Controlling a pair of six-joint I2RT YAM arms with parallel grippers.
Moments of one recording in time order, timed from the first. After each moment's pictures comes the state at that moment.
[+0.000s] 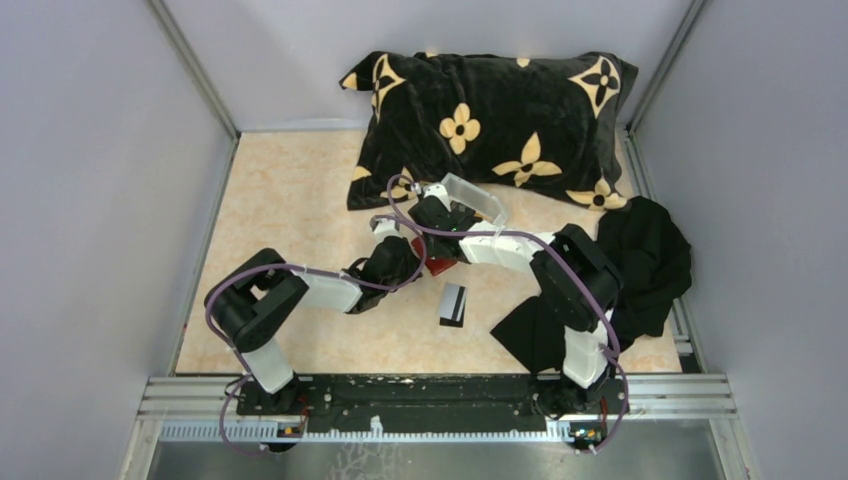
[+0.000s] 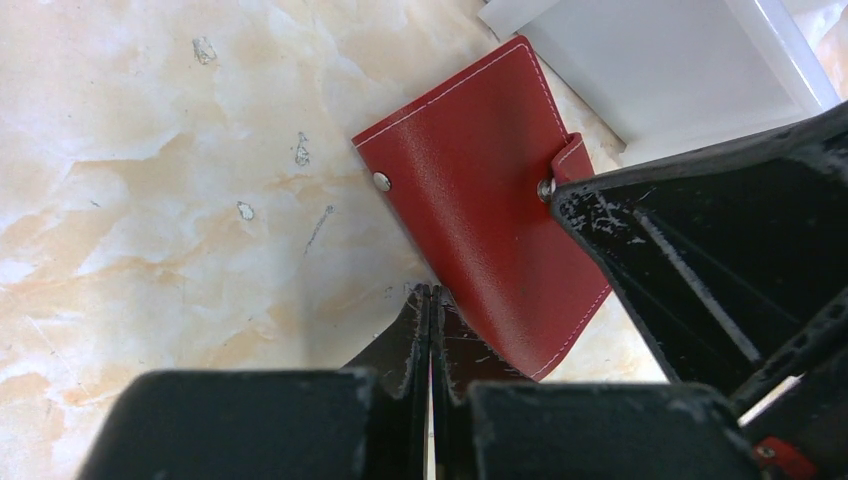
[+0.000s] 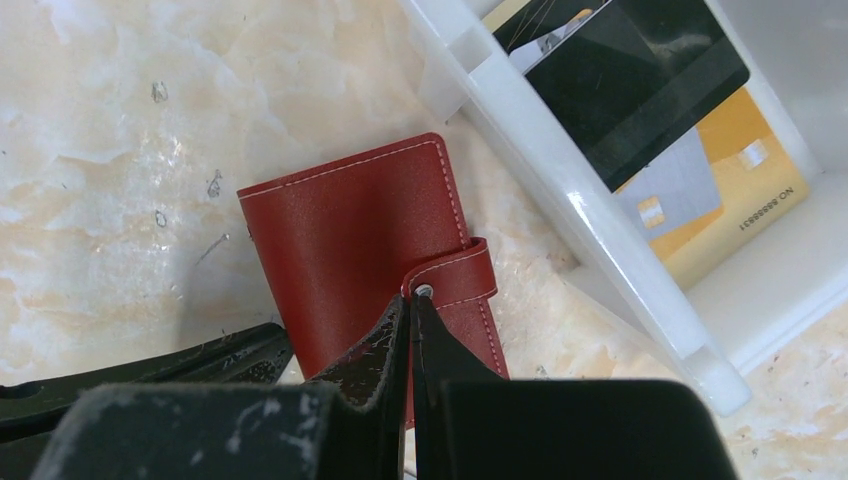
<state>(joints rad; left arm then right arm) -0.81 1.73 0.65 0.49 -0.33 -0.80 0.80 1.87 1.23 -0.28 0.38 0.37</state>
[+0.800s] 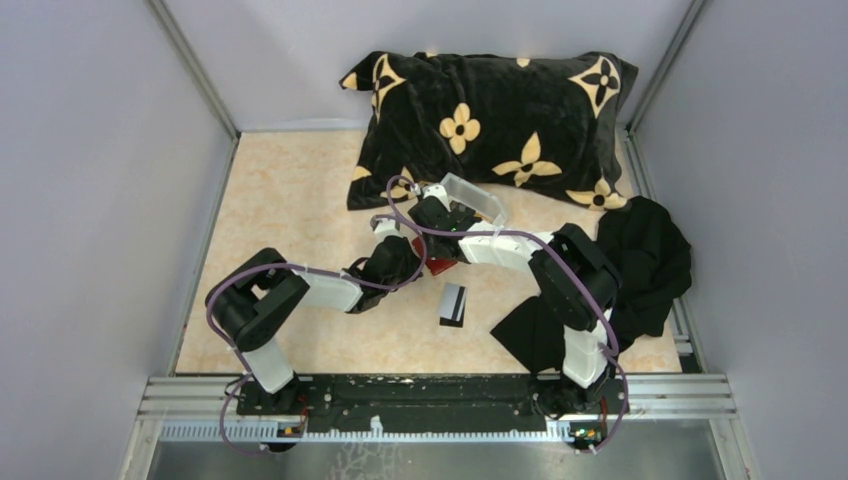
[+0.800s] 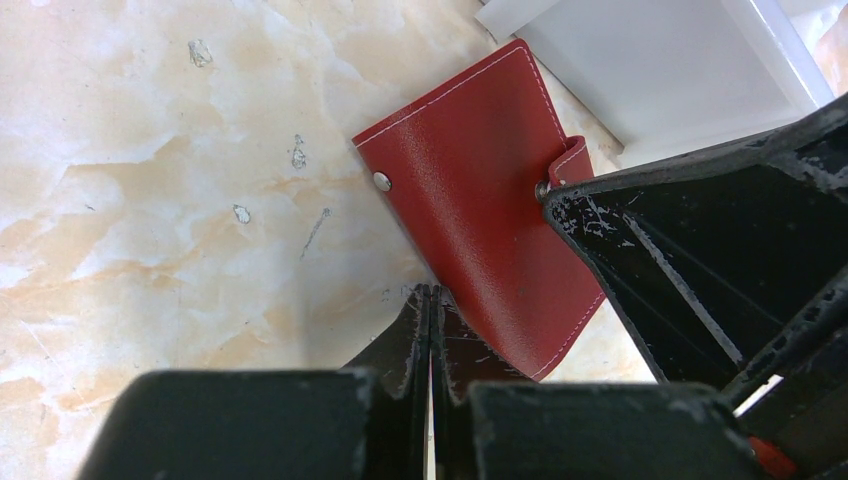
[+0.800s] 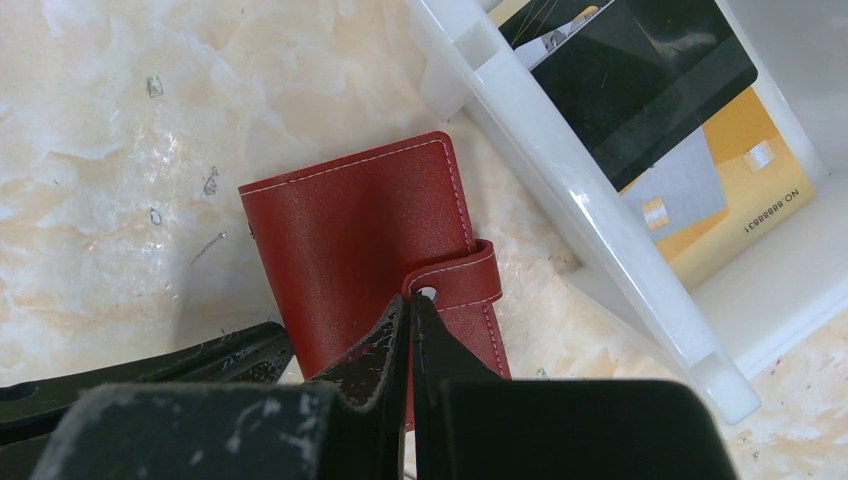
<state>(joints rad) -0.81 1.74 0.66 0.49 -0.33 -0.80 0.80 1.88 1.23 -0.28 0.37 0.36</state>
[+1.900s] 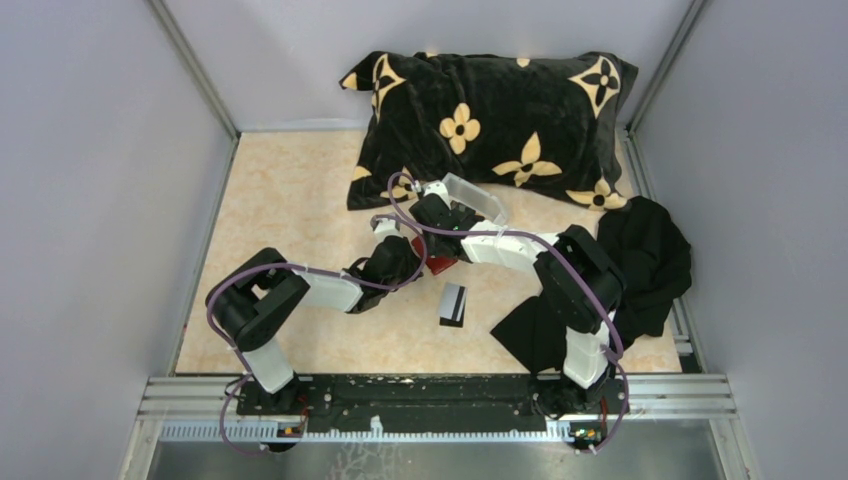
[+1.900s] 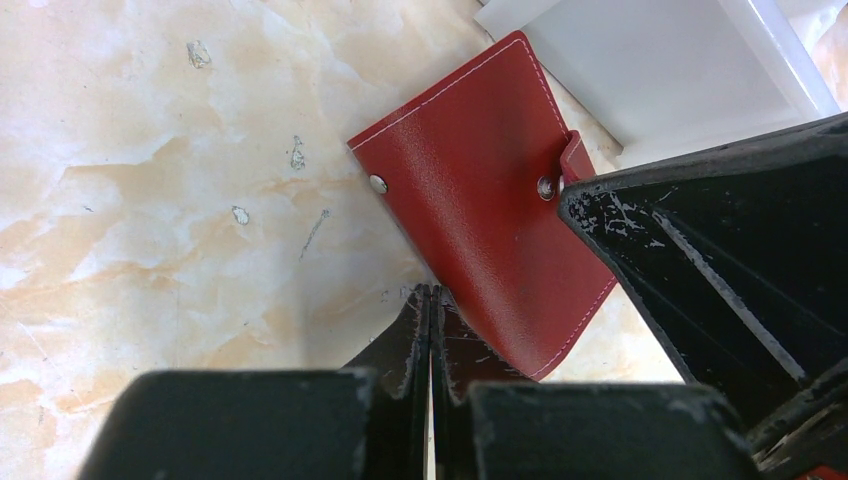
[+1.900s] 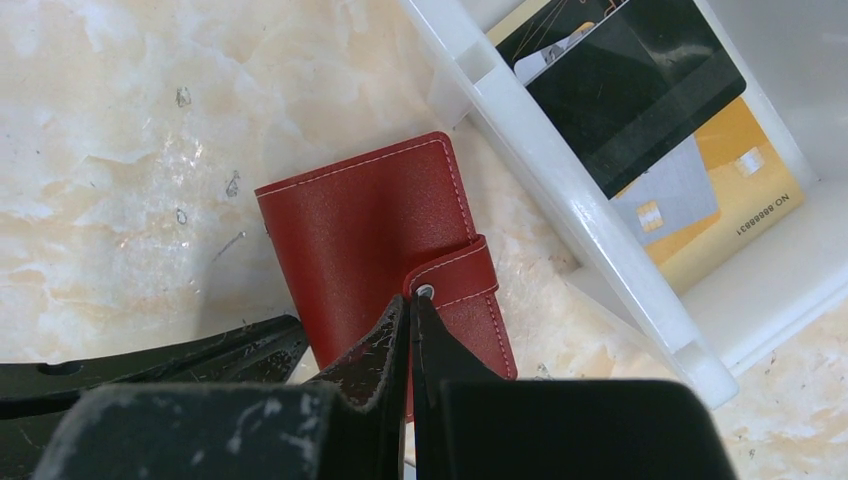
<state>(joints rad) -0.81 1.74 0.66 0.50 -0.33 -0.80 0.80 1.85 1.23 -0.28 0.36 0.36</state>
